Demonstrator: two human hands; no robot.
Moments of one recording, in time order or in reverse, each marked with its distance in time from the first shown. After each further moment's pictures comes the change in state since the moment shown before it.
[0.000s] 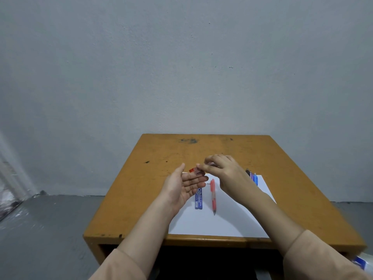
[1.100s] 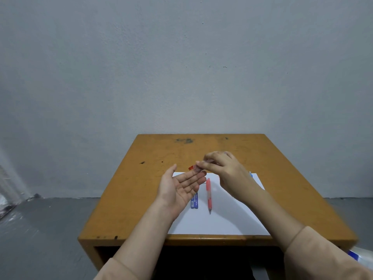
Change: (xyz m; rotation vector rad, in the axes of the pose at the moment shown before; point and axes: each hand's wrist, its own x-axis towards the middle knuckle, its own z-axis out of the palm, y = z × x) left_hand -0.012 -0.002 0.006 -0.283 -0.066 -0.064; right_hand -0.003 0.005 -0.012 0.022 0.061 -0.011
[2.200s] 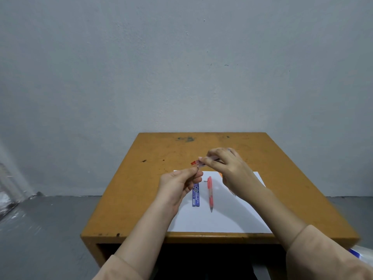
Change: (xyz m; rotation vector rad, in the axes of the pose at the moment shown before) left_hand 0.001 -0.001 -0.001 0.323 0.151 0.216; right_hand -0.002 0.004 0.001 -0.066 0.033 -0.002
